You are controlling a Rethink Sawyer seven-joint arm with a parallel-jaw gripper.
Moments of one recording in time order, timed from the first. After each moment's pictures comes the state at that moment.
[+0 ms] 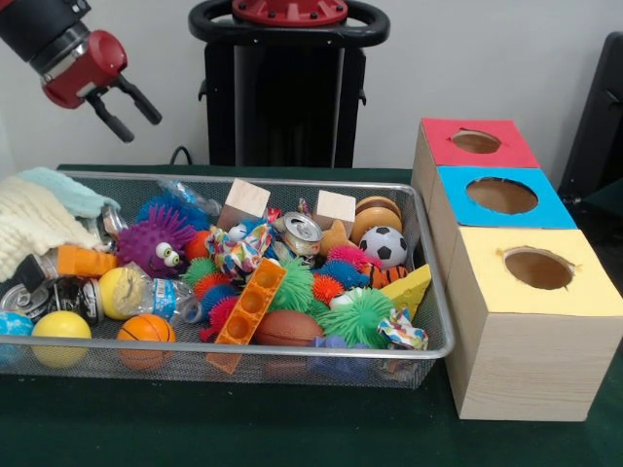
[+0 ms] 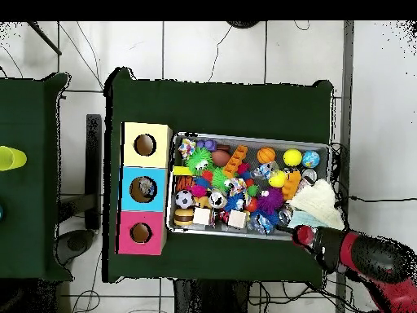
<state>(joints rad) -1.46 -0.56 0.72 2.00 -0.17 0.81 1.32</state>
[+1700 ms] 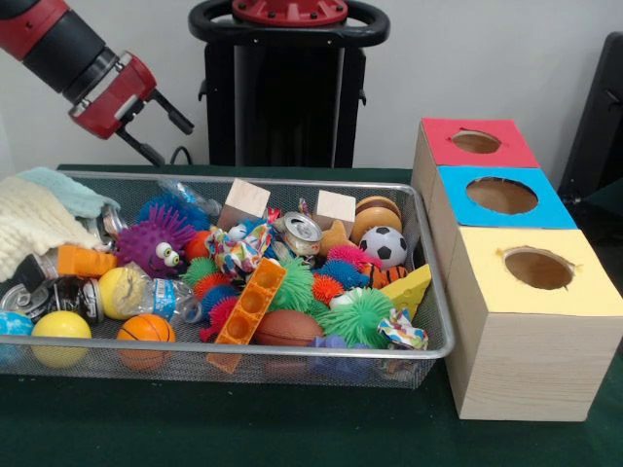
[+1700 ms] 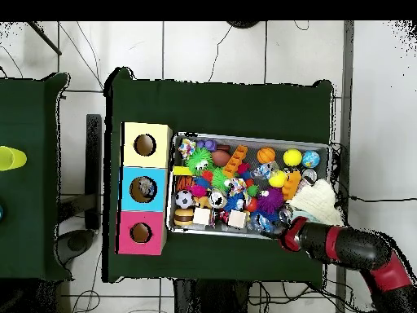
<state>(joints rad) -1.58 -0.29 0.97 1.90 -0.50 0.95 0.84</state>
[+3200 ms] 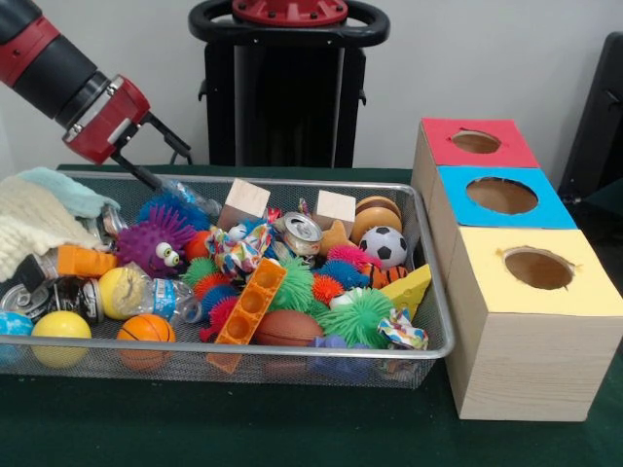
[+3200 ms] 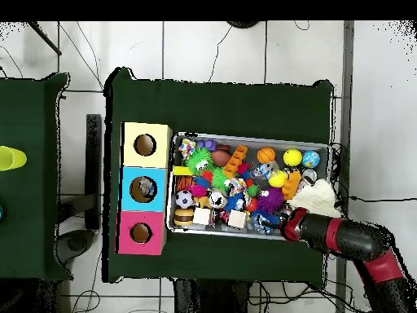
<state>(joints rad) -1.58 -0.19 0.97 1.83 -0.50 0.95 0.82</state>
